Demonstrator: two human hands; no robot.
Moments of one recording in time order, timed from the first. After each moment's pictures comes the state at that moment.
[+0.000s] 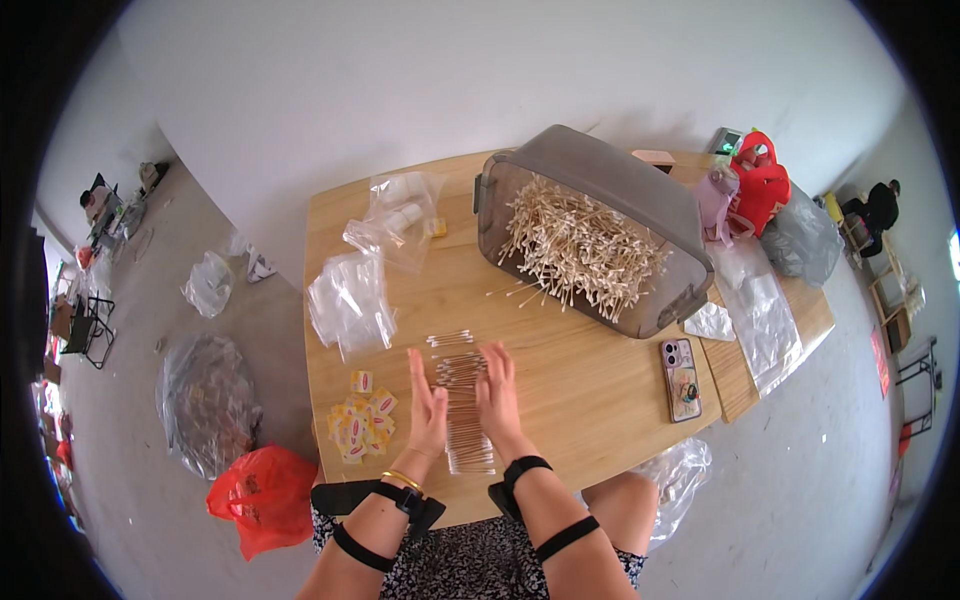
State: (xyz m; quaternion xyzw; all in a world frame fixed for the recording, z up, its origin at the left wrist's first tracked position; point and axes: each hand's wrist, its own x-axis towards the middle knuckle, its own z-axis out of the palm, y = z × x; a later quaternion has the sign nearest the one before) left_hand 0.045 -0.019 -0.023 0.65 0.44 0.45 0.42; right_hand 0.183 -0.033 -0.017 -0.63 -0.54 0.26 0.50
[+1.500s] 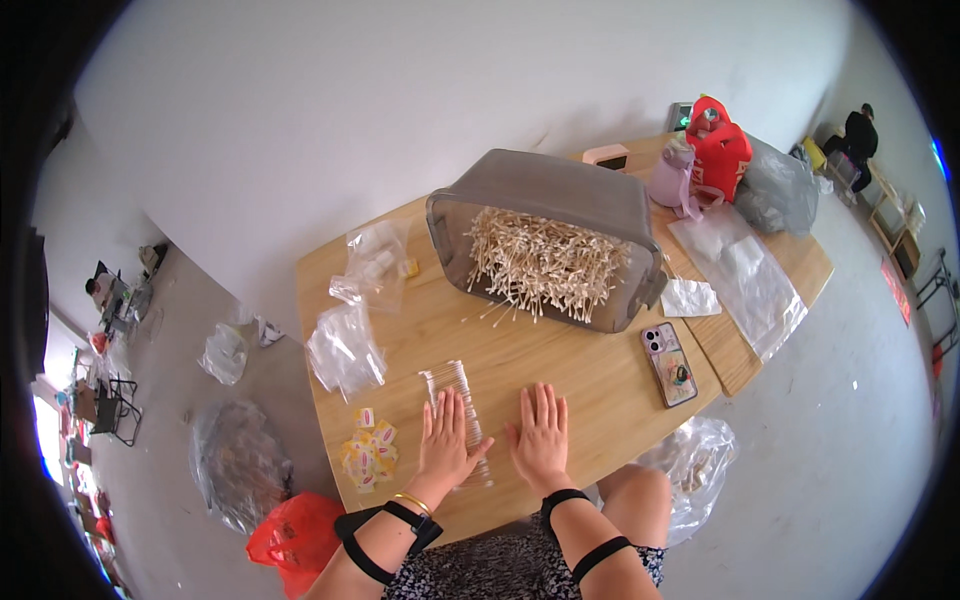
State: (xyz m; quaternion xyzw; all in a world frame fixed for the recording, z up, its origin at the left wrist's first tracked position) left_hand 0.057 -0.047 -0.011 0.90 0.42 0.04 0.08; right_hand 0.230 -0.118 -0.020 -0.79 -0.58 0.03 0.21
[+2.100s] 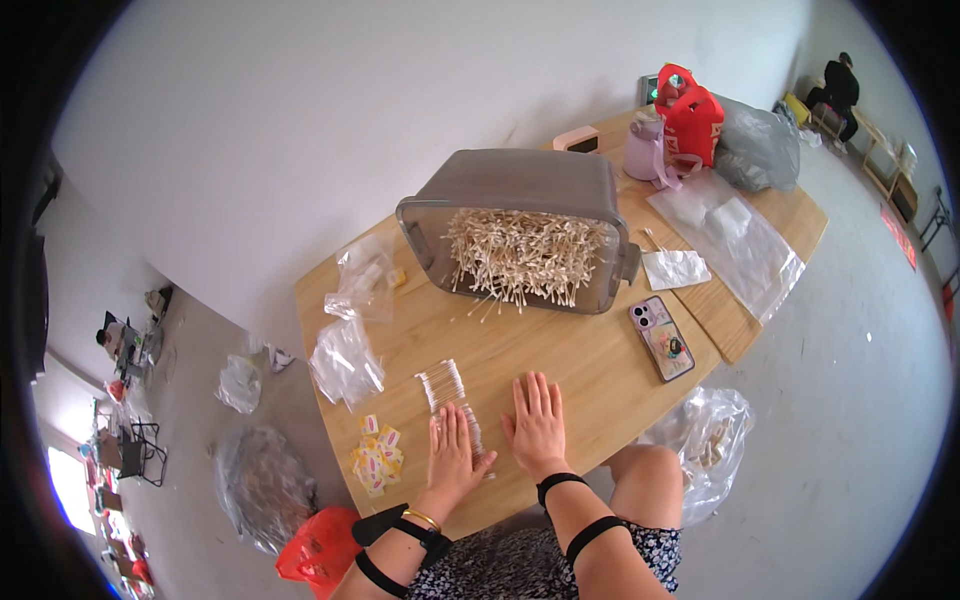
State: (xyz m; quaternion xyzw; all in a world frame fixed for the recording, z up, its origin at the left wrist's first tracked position) left_hand 0.051 -0.071 -0.021 0.91 0.39 0.05 0.10; right_hand 0.232 -0.120 -0.021 -0.79 -0.57 0.02 0.21
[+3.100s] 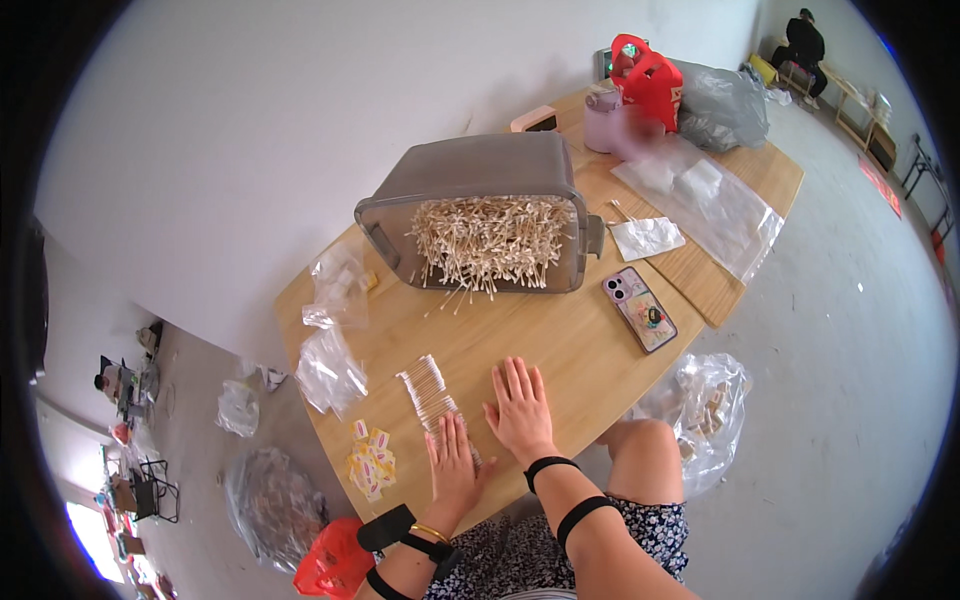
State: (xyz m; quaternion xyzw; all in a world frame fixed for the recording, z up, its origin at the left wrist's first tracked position) left_hand 0.053 -0.104 -0.013 0.92 0.38 0.02 0.12; right_hand 0.233 -0.118 -0.021 -0.79 -0.57 0.02 0.22
